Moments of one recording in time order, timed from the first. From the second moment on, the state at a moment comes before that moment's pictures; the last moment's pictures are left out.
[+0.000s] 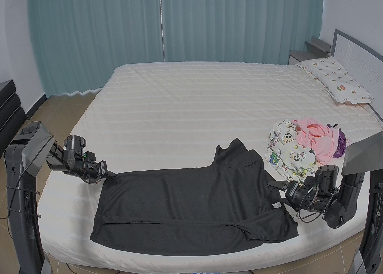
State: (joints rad) left arm 0.16 2.53 -1.43 -0.13 -0.59 -0.22; right arm 0.14 2.30 -0.37 -1.42 0.33 0.86
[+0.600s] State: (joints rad) left arm 0.17 2.51 -1.40 -0.13 -0.59 -0.28; right arm 0.15 2.35 -1.02 -0.84 0.24 0.62
